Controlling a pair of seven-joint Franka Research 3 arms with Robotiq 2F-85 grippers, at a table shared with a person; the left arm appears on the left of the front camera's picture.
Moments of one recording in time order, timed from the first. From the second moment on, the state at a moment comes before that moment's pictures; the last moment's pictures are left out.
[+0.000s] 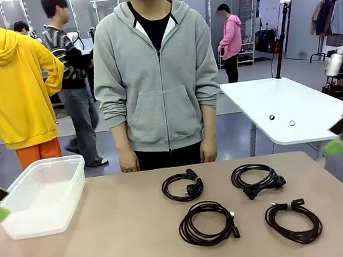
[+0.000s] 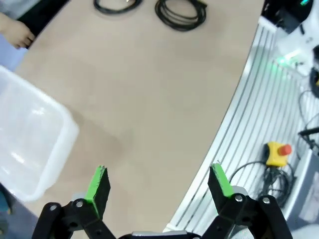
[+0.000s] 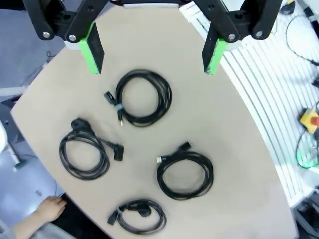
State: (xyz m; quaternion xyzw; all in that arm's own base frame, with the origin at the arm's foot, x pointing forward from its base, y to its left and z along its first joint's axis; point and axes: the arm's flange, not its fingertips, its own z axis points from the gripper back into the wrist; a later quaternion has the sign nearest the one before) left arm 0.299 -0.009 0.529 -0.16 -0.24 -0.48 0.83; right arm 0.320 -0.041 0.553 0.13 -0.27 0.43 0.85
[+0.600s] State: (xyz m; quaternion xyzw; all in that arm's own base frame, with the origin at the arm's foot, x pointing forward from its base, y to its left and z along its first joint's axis) left arm 0.244 0.143 0.549 -0.15 -0.38 -0.38 0.83; right arm 0.264 -0.176 0.526 0.18 -0.34 0.33 0.86
